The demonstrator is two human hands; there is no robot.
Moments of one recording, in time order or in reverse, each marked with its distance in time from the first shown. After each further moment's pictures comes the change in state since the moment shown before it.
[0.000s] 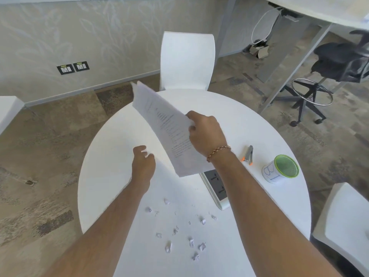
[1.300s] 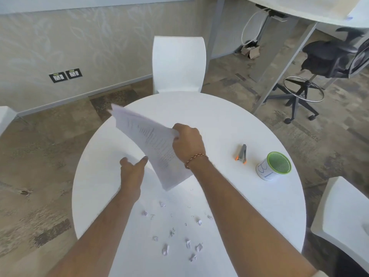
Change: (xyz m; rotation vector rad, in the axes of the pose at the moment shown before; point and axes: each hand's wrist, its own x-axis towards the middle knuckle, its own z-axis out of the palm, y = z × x) left_hand -0.013 0.004 -0.006 -0.013 0.069 -0.109; right_hand -0.007 -0.003 0.036 0.143 -0.048 0.185
